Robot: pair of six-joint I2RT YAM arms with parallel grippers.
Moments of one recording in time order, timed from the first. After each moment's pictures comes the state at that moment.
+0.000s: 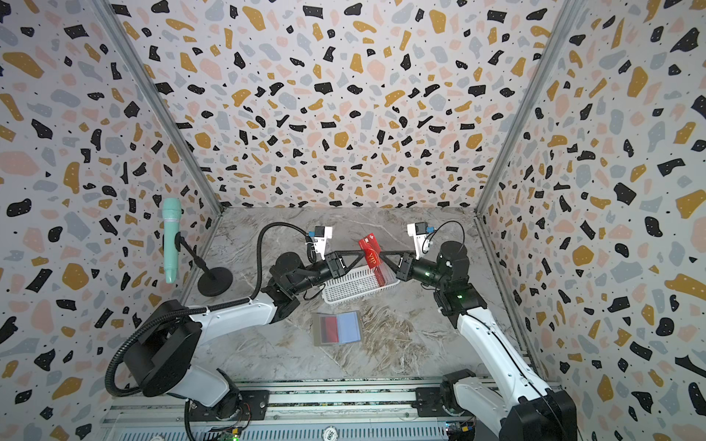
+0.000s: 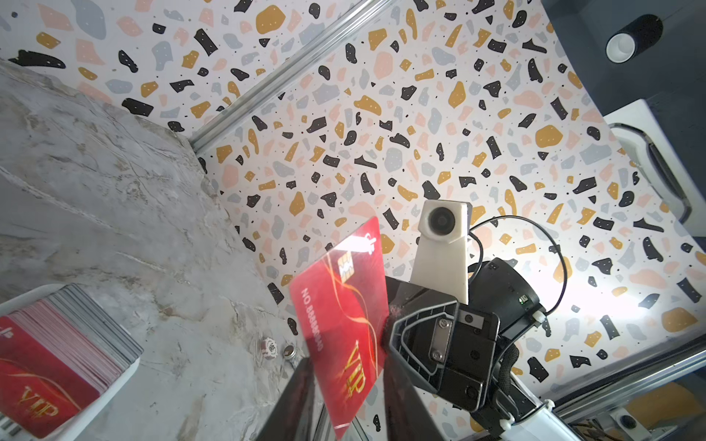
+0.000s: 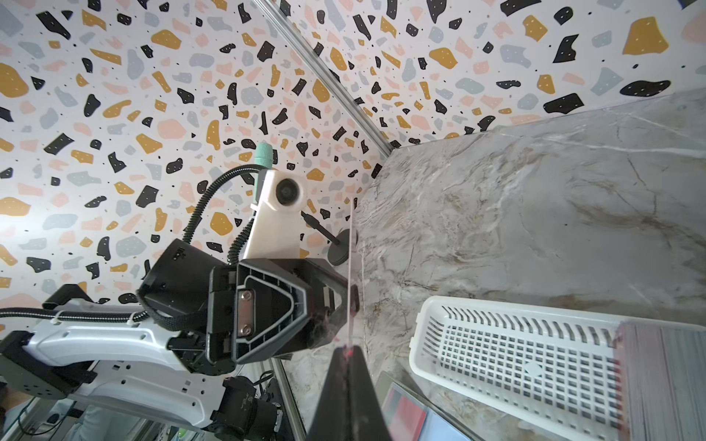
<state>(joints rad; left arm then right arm) -0.72 1.54 0.80 0.90 0.47 -1.08 0.27 1.02 0.76 0.13 -0.82 0.63</state>
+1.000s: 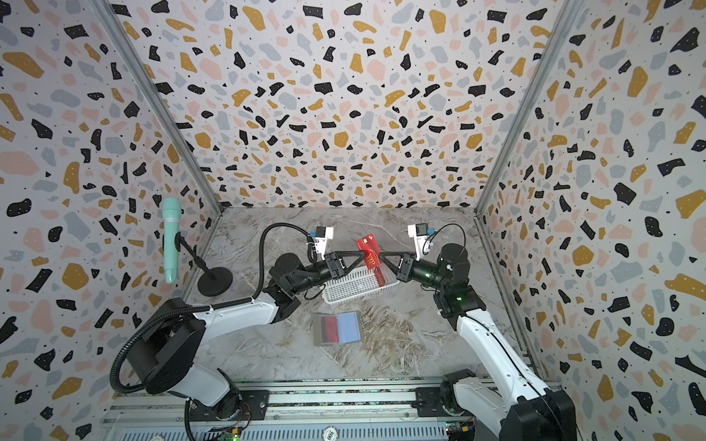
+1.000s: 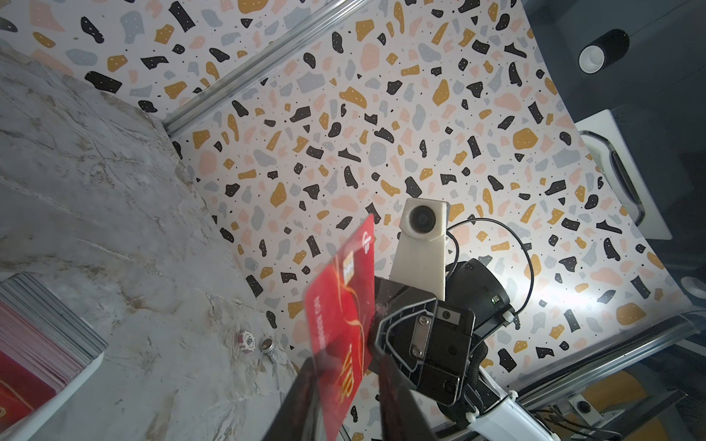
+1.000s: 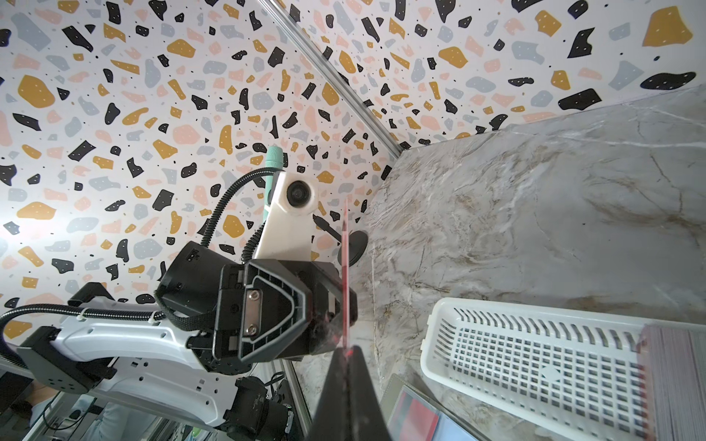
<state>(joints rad) -0.71 1.55 0.80 0.95 0.51 -1.14 0.26 1.01 0.72 0.19 -0.83 0.68</state>
